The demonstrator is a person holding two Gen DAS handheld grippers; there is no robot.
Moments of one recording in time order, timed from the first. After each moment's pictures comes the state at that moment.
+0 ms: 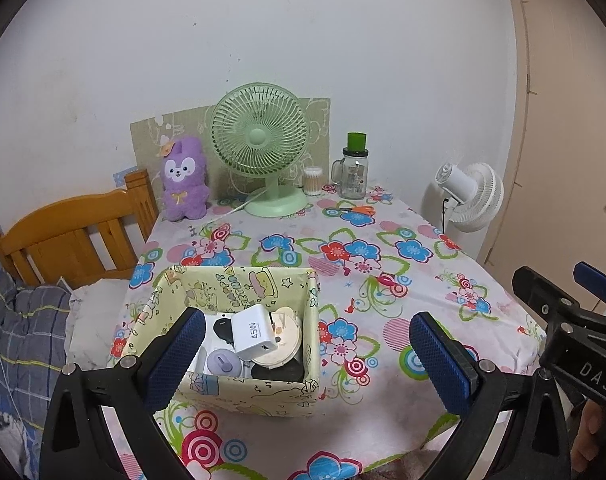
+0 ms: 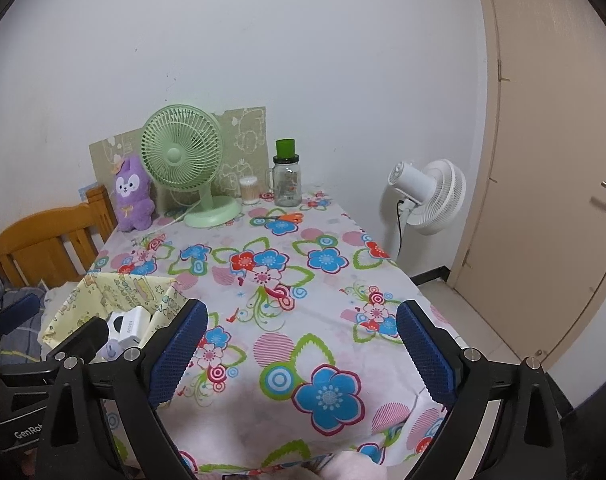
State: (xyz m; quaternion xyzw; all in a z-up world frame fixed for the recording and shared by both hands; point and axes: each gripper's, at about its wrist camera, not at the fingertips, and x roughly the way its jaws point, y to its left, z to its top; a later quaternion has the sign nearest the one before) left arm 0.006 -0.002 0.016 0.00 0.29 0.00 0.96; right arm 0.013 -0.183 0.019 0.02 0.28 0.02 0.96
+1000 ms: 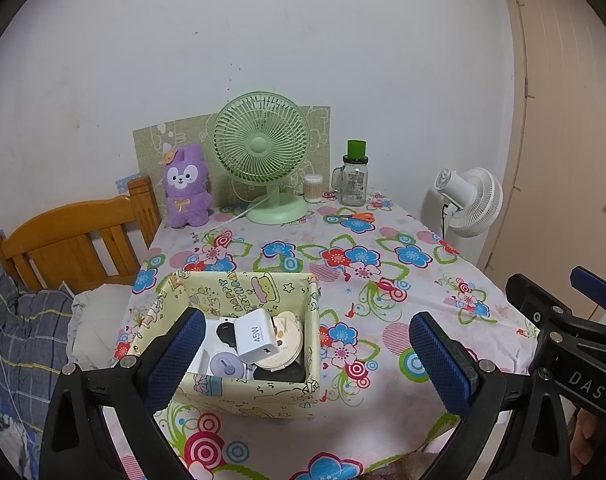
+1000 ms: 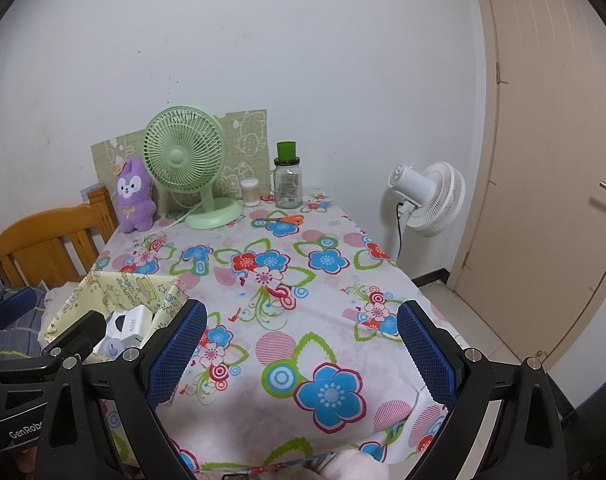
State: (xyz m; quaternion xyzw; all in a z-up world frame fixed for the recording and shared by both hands) left arm 0.000 -0.001 0.020 0.01 0.28 0.00 0.96; right arm 0.007 -0.182 0.020 0.02 0.28 0.02 0.96
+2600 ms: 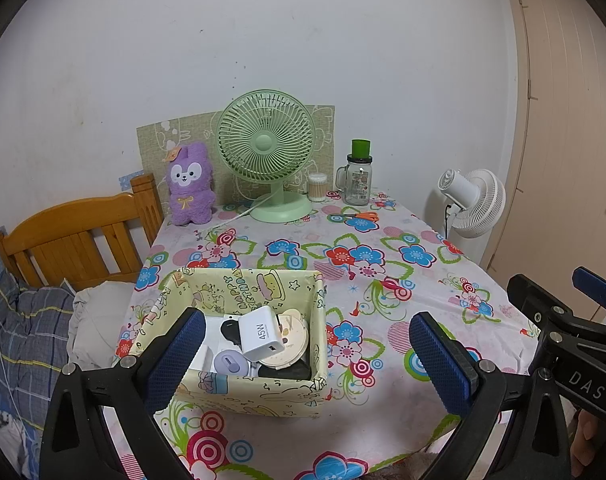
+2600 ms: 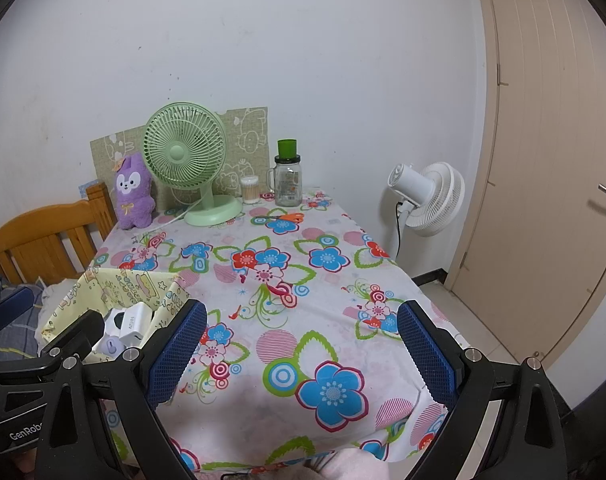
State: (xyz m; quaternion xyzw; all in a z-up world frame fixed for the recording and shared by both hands) left arm -0.001 0.000 0.020 0.01 0.28 0.01 0.96; right arm 0.009 -0.179 0.018 0.02 0.28 0.01 0.96
